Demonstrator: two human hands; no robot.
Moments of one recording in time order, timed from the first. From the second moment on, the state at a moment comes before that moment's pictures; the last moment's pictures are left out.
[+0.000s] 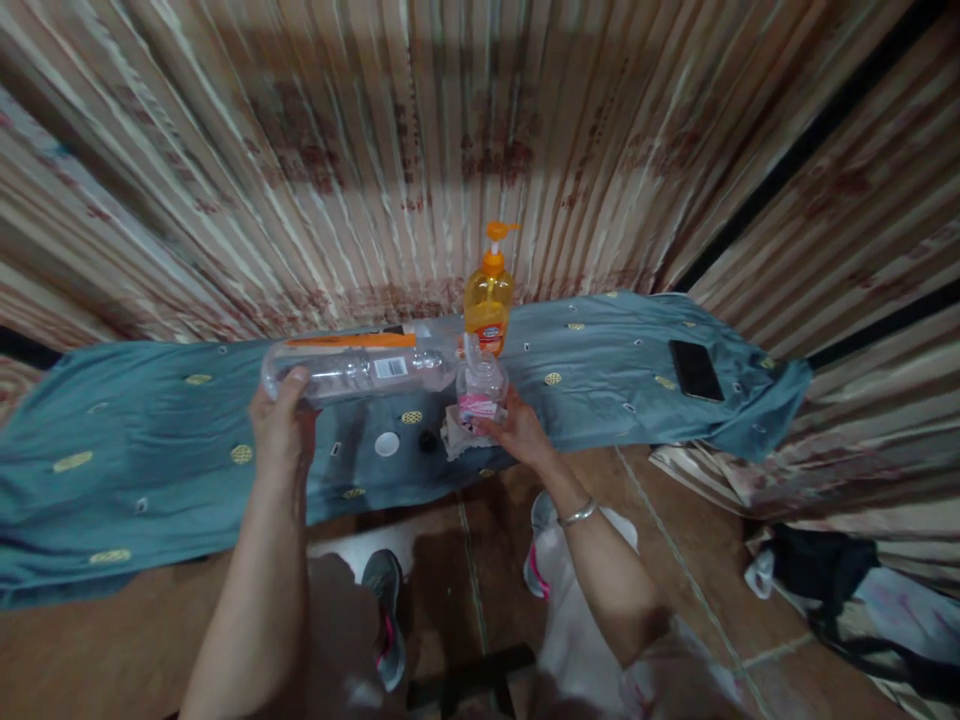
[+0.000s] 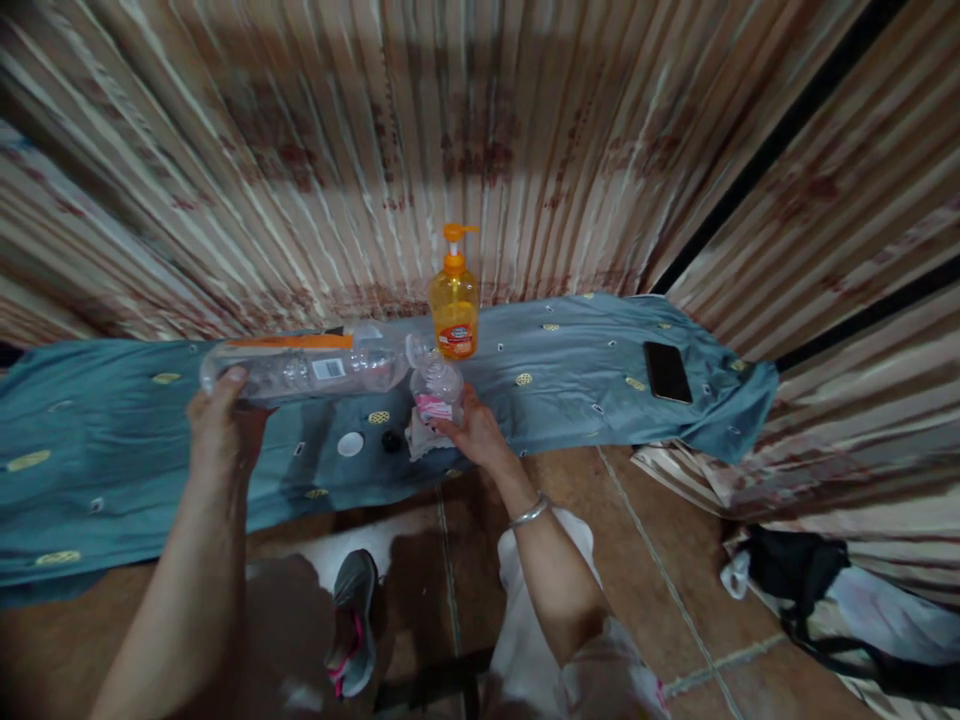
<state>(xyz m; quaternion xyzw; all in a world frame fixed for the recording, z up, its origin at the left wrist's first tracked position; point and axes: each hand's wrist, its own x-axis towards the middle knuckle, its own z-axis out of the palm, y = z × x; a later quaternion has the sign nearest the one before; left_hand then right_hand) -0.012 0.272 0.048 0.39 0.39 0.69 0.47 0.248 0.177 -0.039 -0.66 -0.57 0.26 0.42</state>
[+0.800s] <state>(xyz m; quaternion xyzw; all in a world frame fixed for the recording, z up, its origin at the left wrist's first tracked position) -0.021 0.273 0.041 0.41 0.39 0.70 0.44 0.245 0.177 -0.042 -0.66 -0.55 0.27 0.43</state>
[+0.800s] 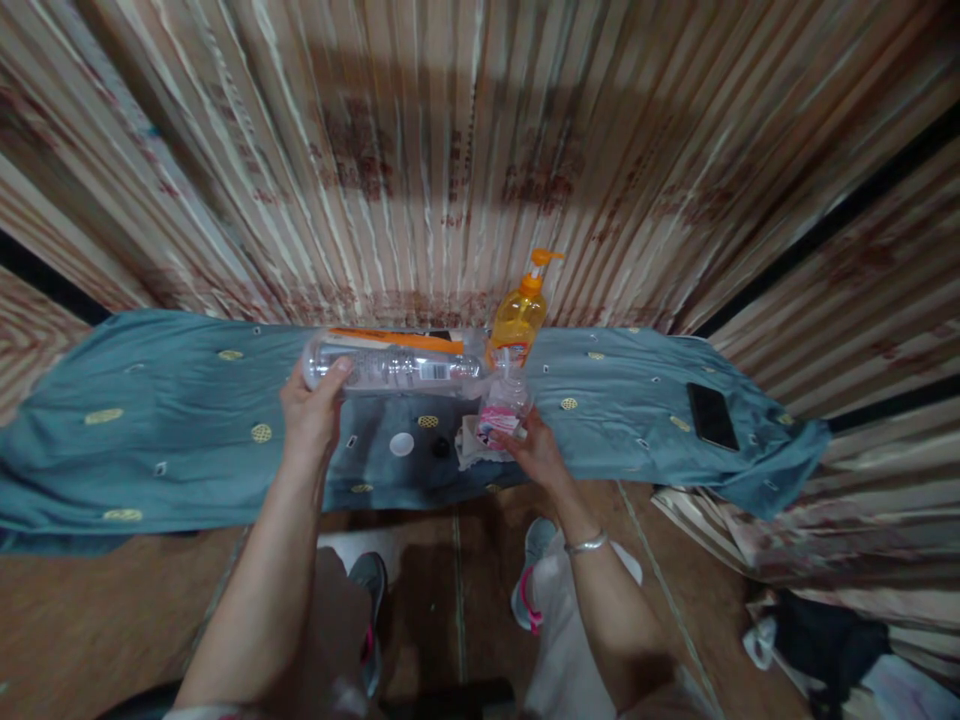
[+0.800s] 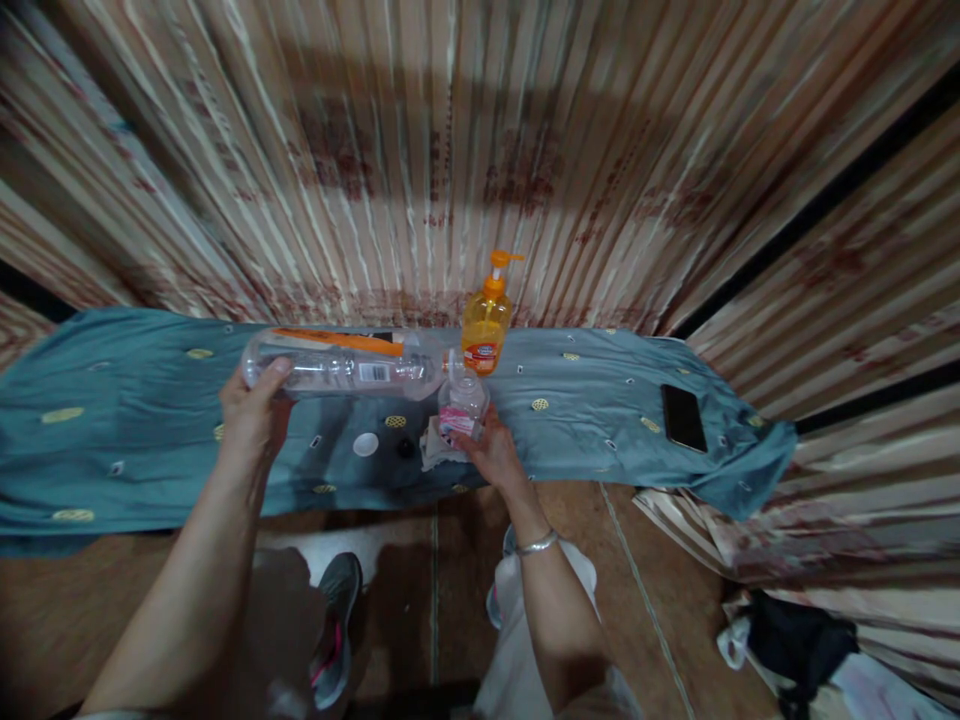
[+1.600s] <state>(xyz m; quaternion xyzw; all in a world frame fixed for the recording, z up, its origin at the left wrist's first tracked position) -0.015 0.274 0.051 0.39 0.38 0.72 0.43 0.247 0.179 -0.041 -0.66 -0.57 0.25 0.42</state>
